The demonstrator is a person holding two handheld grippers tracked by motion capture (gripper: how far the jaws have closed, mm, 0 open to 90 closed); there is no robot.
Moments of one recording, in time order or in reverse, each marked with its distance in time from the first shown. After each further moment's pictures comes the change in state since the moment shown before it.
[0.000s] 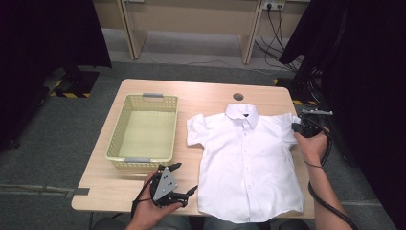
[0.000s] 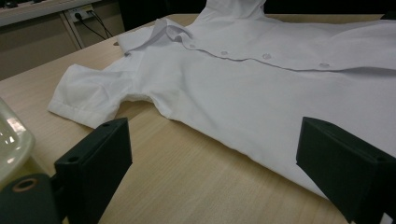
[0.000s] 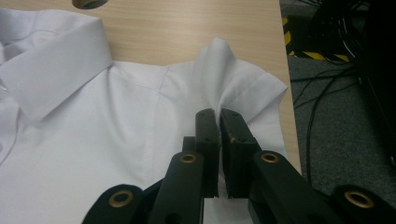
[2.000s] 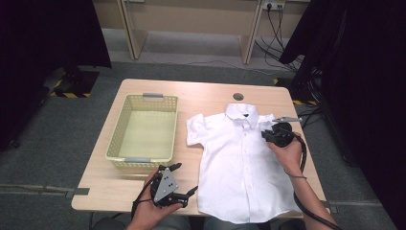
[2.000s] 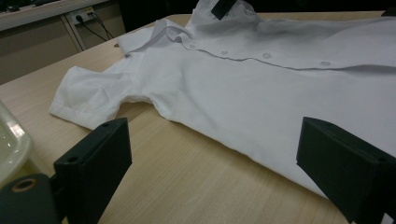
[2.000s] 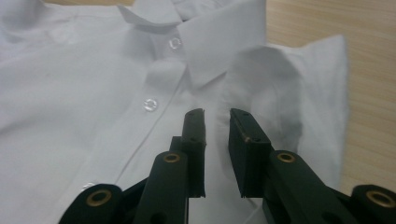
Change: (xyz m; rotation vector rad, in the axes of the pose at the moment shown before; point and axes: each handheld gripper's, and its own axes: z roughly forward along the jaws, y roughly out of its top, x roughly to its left) left arm -0.002 0.000 0.000 -0.001 0.005 0.016; right arm 0.082 -0.022 0.004 0.013 0.230 -0.178
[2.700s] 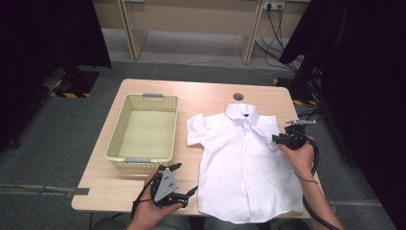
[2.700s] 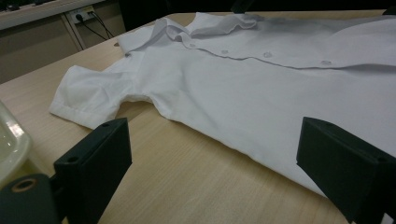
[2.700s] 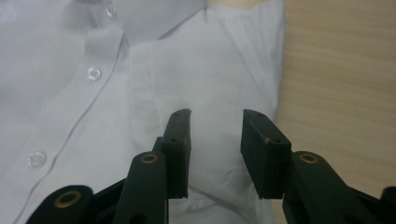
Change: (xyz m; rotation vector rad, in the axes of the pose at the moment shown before) left arm 0.000 0.000 0.001 0.003 0.001 -0.004; right arm -0.029 -0.017 -0.015 0.064 -0.074 0.094
